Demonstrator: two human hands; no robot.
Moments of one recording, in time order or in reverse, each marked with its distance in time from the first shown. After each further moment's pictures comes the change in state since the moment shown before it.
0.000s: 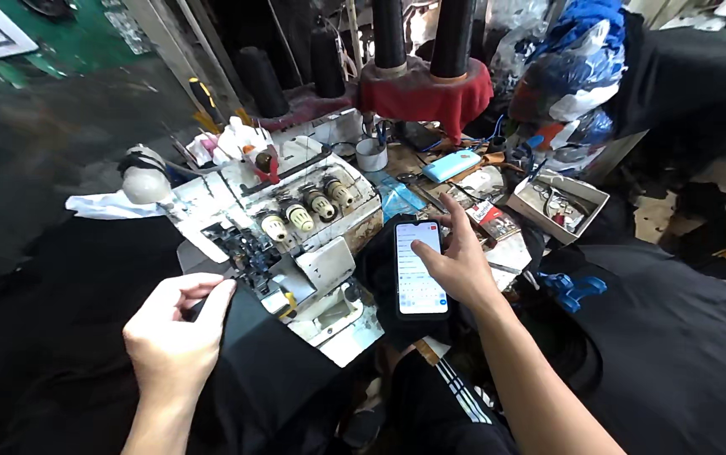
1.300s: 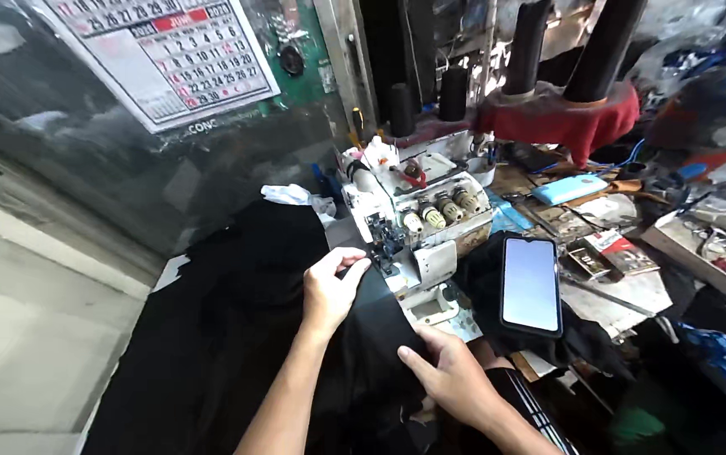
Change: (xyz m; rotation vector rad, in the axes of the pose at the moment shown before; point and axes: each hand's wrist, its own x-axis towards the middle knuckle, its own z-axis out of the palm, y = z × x) left_hand 0.004 0.018 -0.012 -0.072 -0.043 -0.024; right_hand -0.133 -0.018 0.128 0.307 -0.654 -0.013
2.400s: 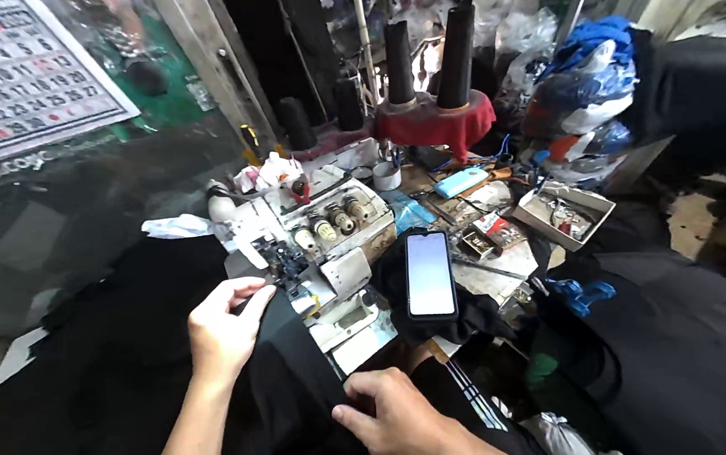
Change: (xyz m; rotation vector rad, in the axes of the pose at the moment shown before) left_hand 0.002 -0.018 0.007 0.040 -0.005 0.047; right_hand -0.047 0.018 -0.014 -0.285 -0.056 -0.106
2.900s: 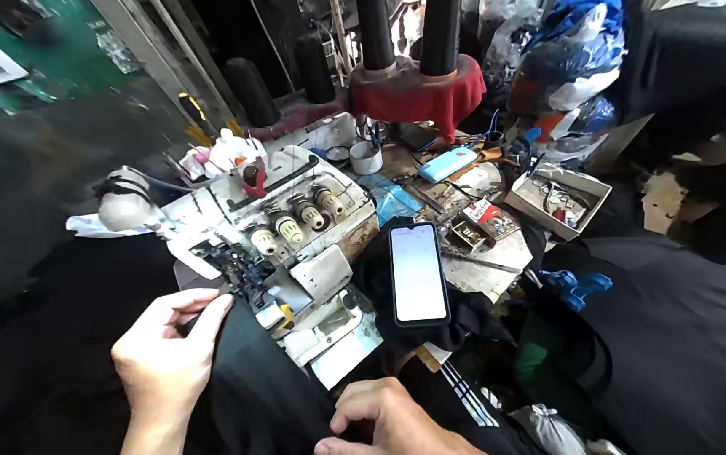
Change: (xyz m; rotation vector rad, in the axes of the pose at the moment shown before) left_hand -0.001 -0.010 0.001 -0.039 0.026 0.006; right_hand -0.003 0.005 -0.007 0.175 0.075 -0.188
